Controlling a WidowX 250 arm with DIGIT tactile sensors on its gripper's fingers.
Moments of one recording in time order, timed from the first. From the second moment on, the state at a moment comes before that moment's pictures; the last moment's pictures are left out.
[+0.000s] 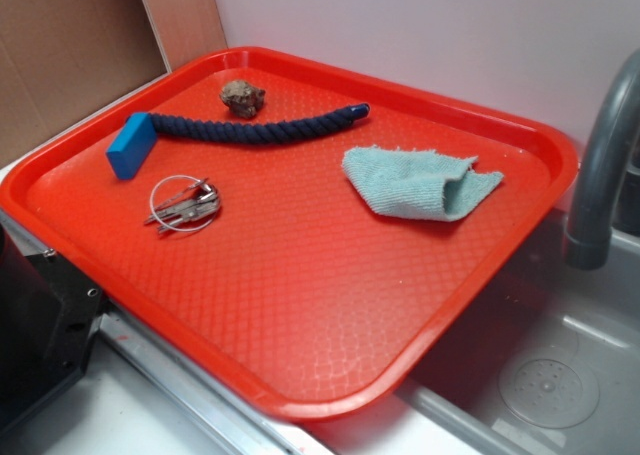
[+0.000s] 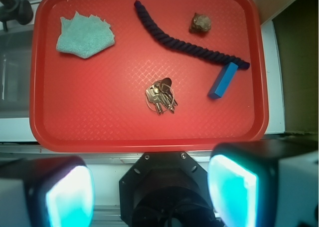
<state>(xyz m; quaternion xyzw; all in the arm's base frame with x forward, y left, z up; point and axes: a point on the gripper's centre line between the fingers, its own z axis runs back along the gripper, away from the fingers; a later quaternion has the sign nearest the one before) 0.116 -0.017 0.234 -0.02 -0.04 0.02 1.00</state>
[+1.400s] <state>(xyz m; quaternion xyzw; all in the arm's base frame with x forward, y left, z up) 0.191 0.055 0.143 0.01 -0.06 -0.21 0.98</state>
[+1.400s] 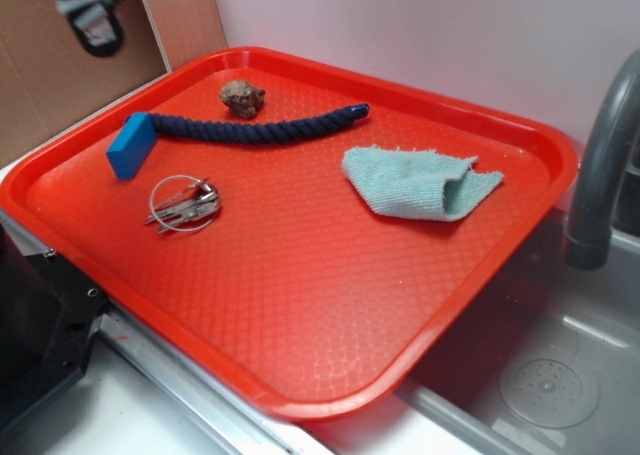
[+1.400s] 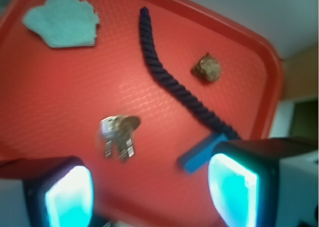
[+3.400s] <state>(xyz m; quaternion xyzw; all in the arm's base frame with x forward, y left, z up) 0.303 0.091 0.016 0.02 -0.02 -0.36 0.93</state>
